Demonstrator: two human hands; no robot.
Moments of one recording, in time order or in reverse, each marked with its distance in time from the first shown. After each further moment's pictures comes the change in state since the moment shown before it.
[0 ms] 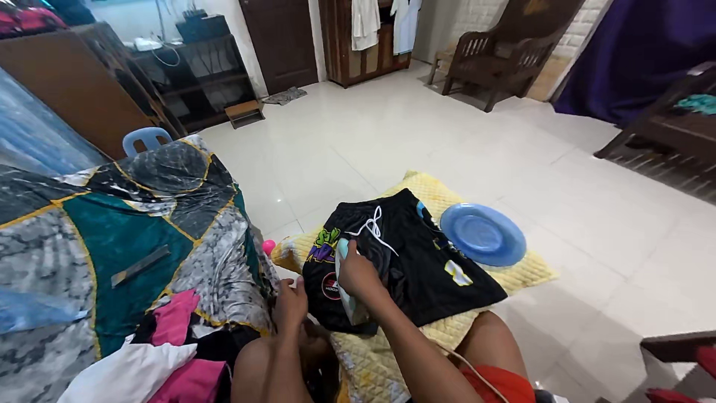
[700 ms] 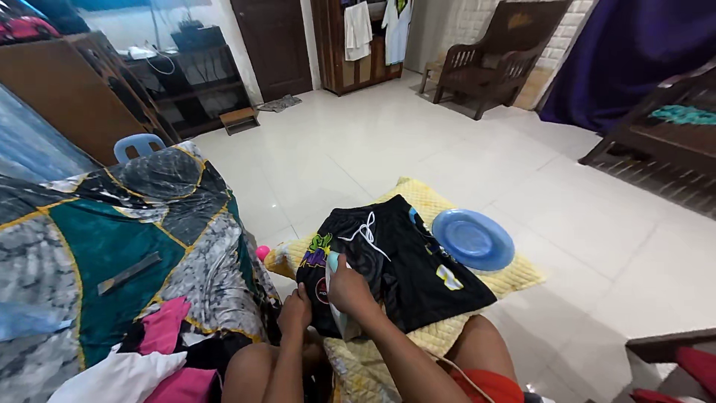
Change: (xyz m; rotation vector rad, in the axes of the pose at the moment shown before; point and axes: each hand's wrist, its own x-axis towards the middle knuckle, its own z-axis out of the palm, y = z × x) left_hand 0.000 0.009 0.032 0.332 -0.166 0.002; right_hand -0.015 -0.001 0.005 -0.030 -0.034 -0.027
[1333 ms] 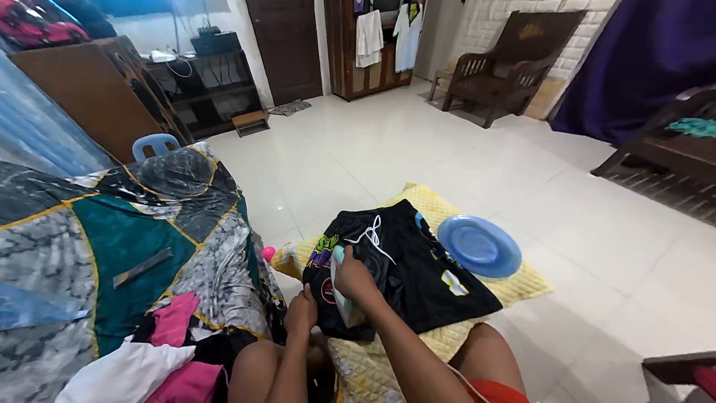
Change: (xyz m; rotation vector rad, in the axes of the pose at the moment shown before) left_hand -0.005 0.000 -0.002 -0.027 -0.014 -0.013; right_hand 0.021 -0.002 -0.006 0.047 0.029 0.000
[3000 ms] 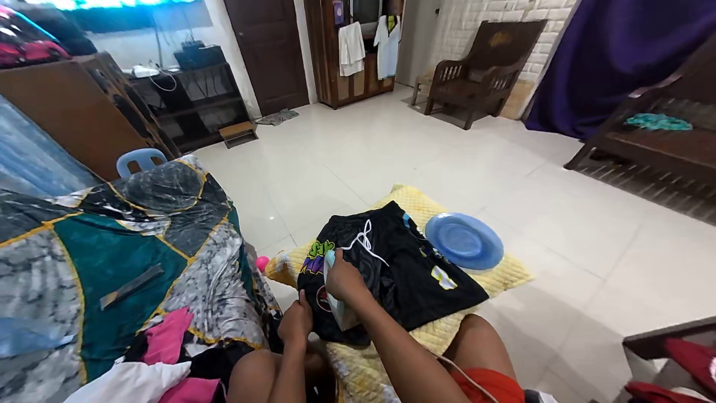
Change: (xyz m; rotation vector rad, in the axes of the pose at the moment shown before) left_hand -0.006 0.001 -0.001 0.096 0.038 -0.056; right_hand -0.003 -0.007 0.003 0.006 0.012 0.025
